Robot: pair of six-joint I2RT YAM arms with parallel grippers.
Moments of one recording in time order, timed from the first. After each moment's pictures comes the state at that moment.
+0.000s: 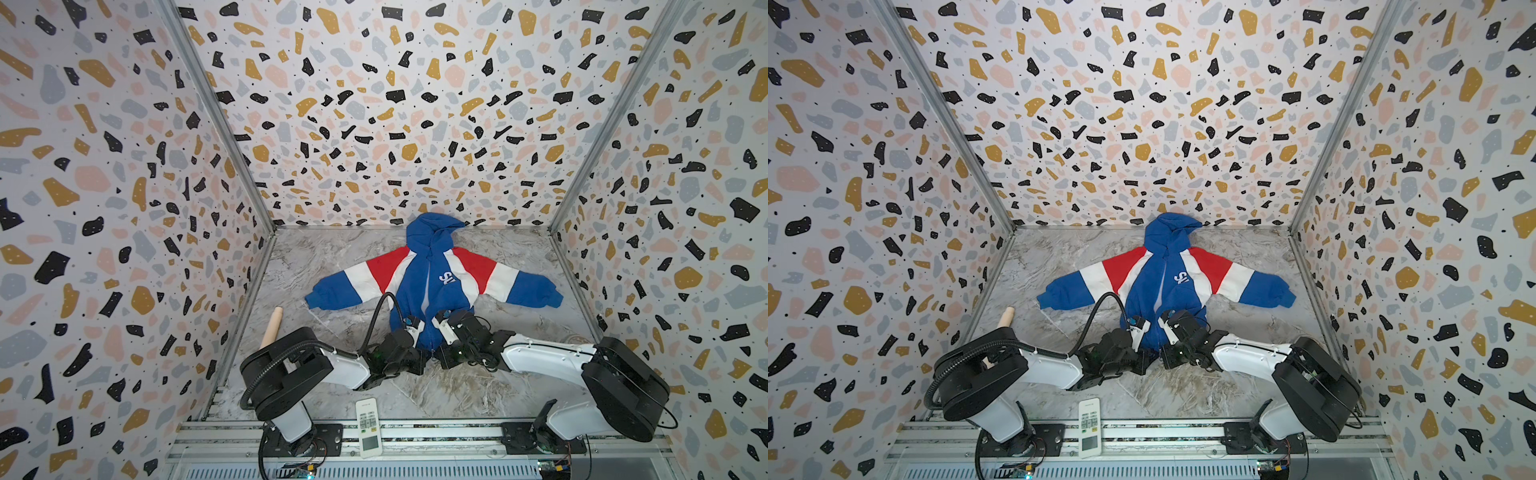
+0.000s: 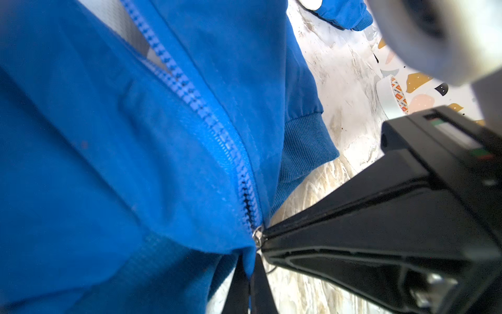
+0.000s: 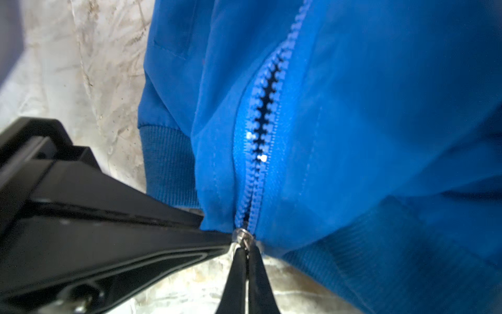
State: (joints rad) left arm -0.97 1.64 0.50 0.51 0.13 -0.68; right arm 0.82 1.43 0.64 -0.18 -0.19 0.39
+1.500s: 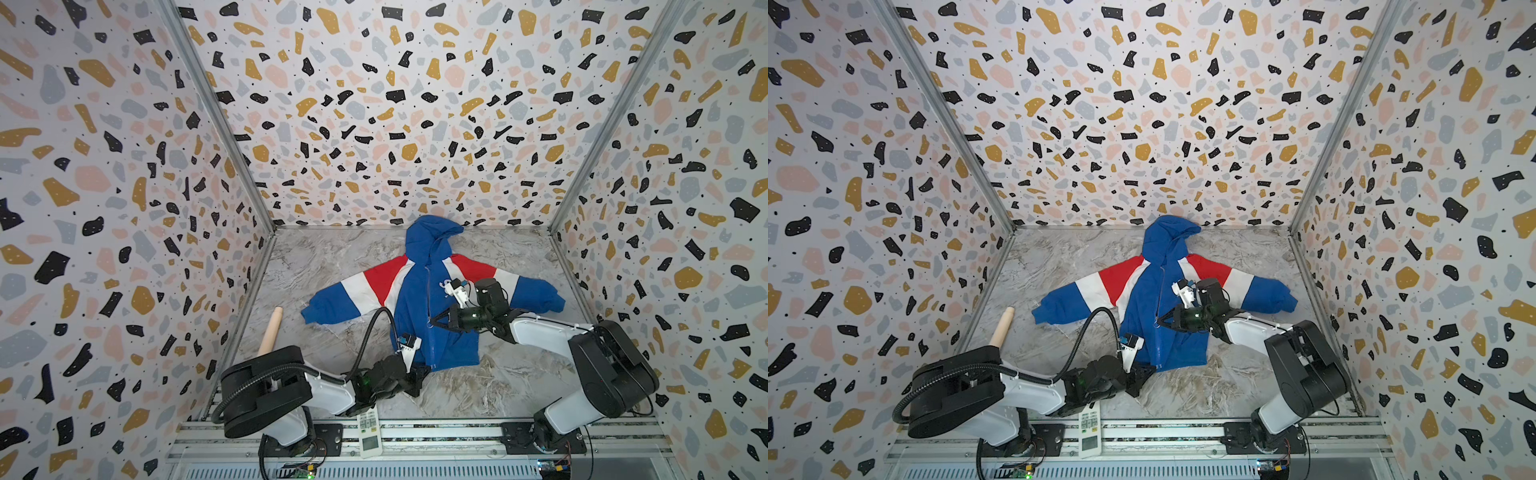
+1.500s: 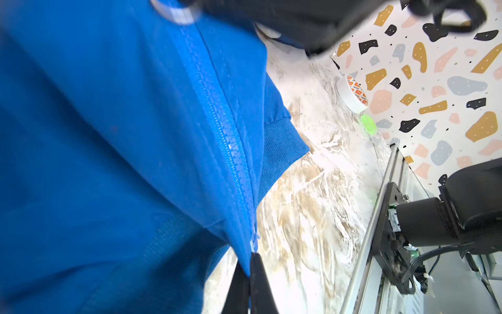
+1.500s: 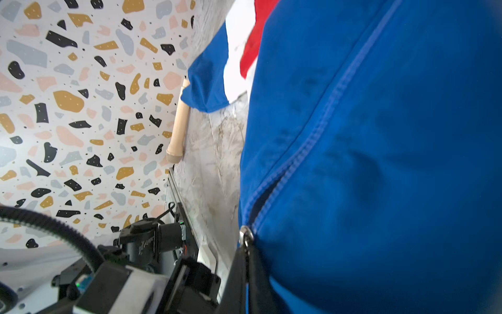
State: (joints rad) left arm -1.16 1.49 0.29 0.69 -0.05 -0.72; right arm 0.46 1.57 0.74 0.14 -0.78 0.64
